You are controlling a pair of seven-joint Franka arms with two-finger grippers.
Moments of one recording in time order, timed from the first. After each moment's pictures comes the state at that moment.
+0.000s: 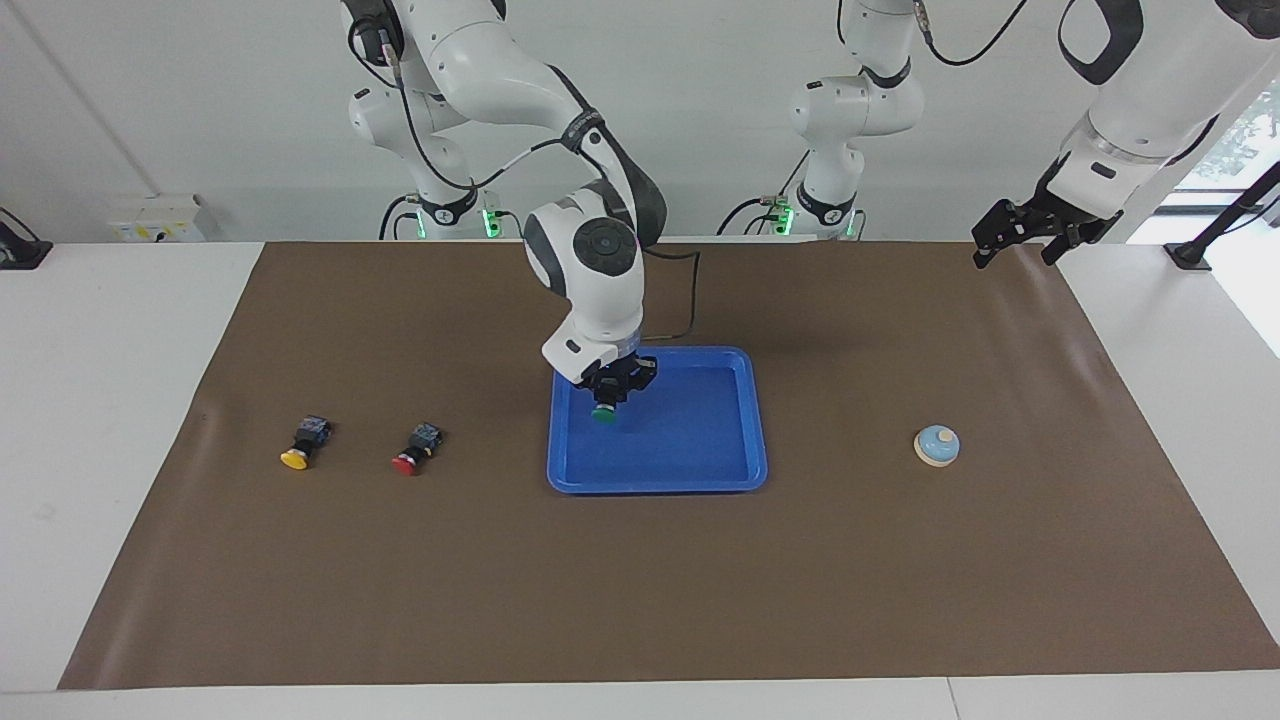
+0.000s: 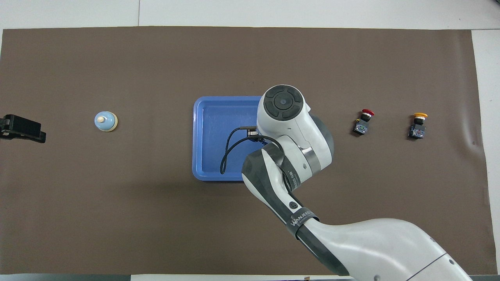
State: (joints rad) left arm 0.01 -0.04 0.00 -1.63 0.00 1.49 0.03; right arm 0.51 0.42 0.03 -1.73 0.02 2.09 0.57
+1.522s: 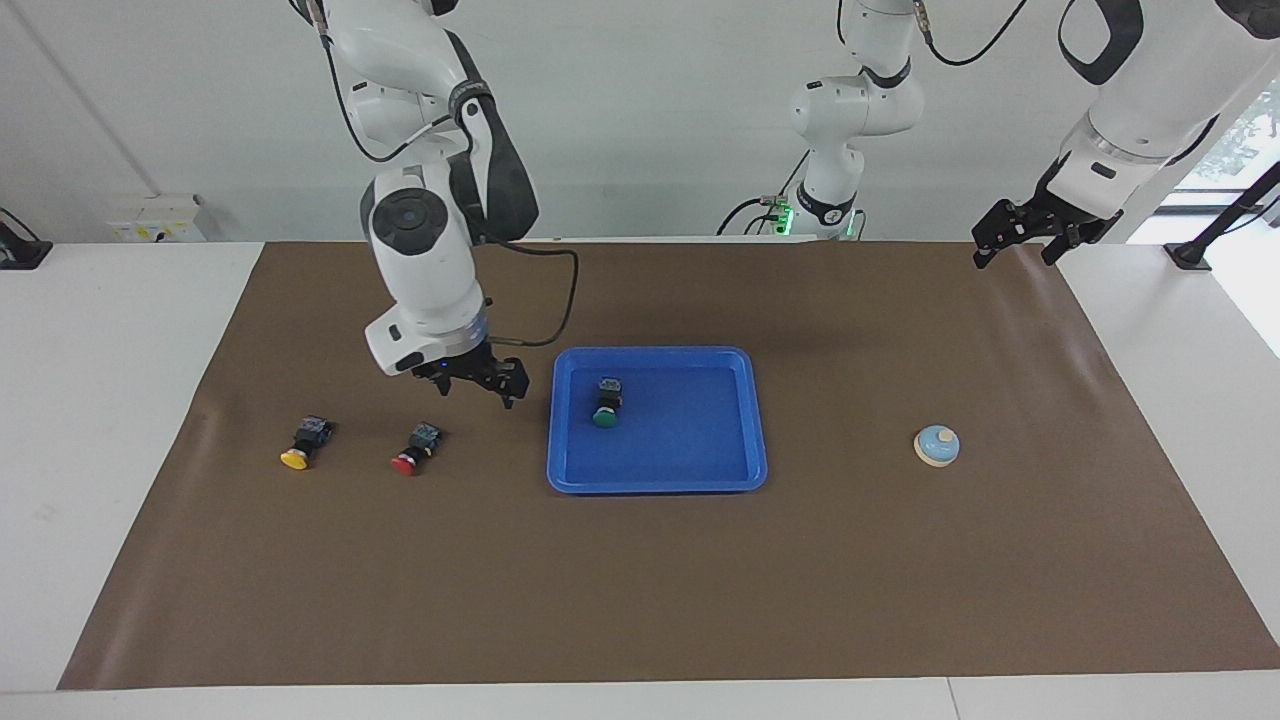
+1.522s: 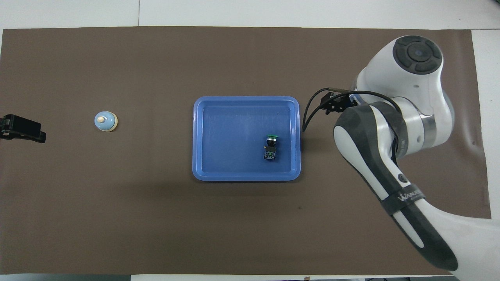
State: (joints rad) left arm 0.01 -0.04 0.00 -1.63 0.00 1.49 0.03; right arm 0.20 0.26 0.00 -1.74 -0.02 1.94 0.47
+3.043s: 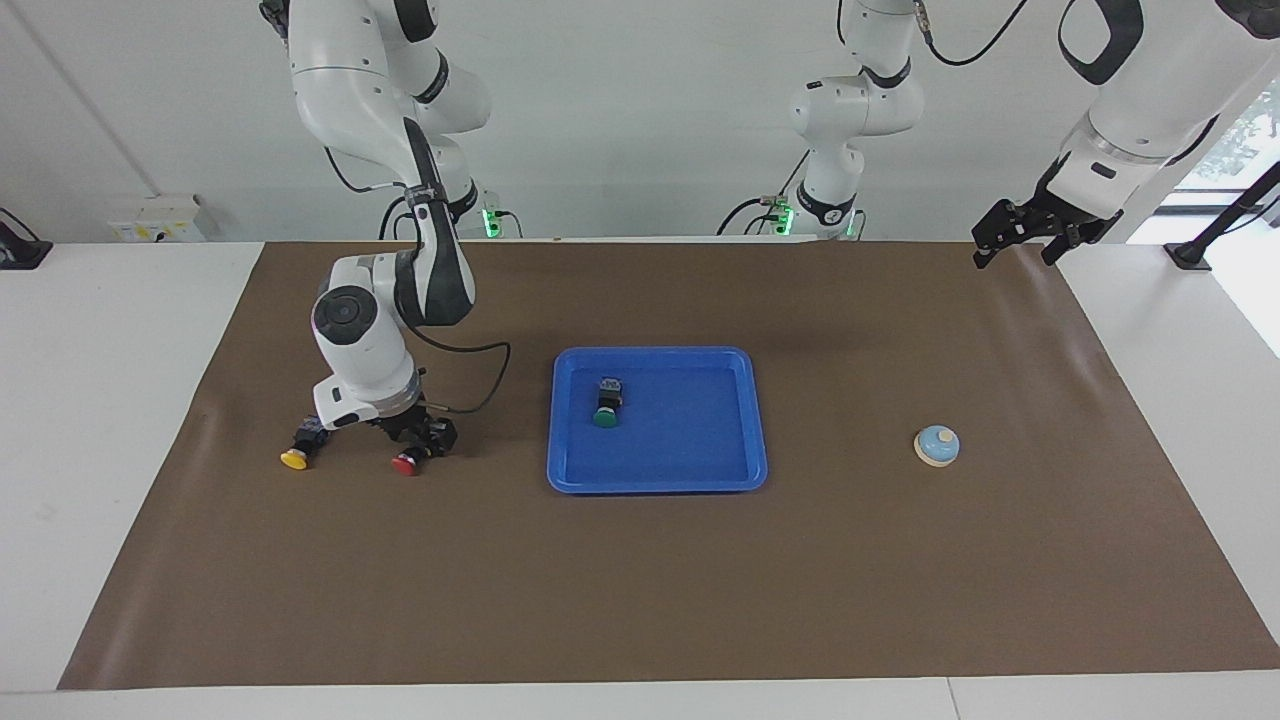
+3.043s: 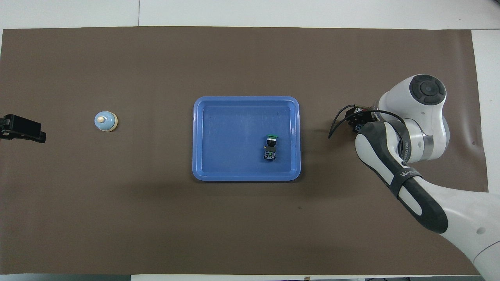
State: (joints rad) left arm 0.01 -0.04 0.00 -1.63 0.00 1.49 0.03; right arm 0.06 0.34 0.01 -2.00 -0.06 2.29 0.46
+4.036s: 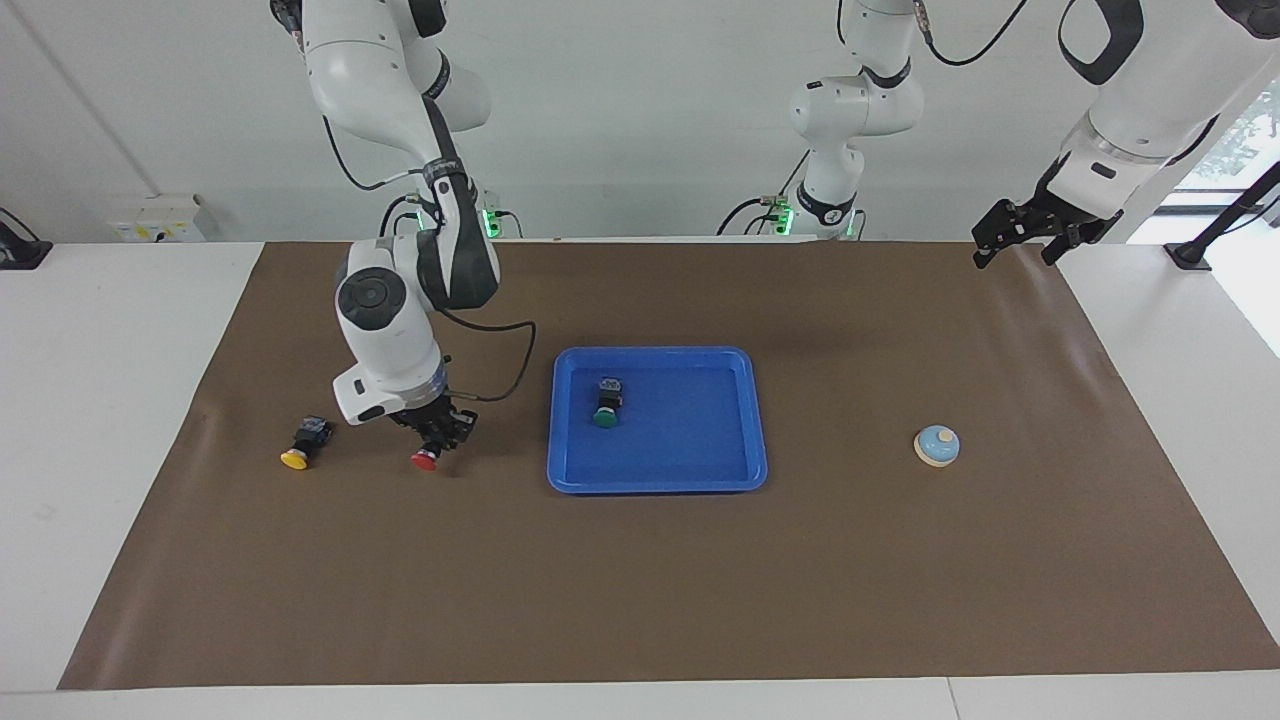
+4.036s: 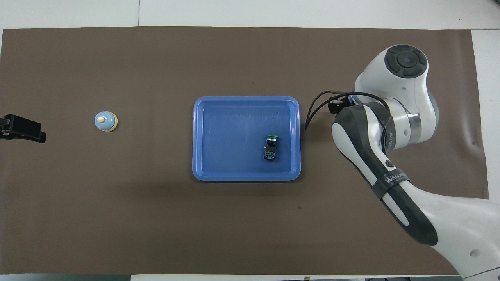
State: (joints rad) left arm 0.01 -0.04 0.00 -1.63 0.00 1.49 0.03; right arm 0.21 0.34 0.03 -1.72 -0.03 1.99 0.50
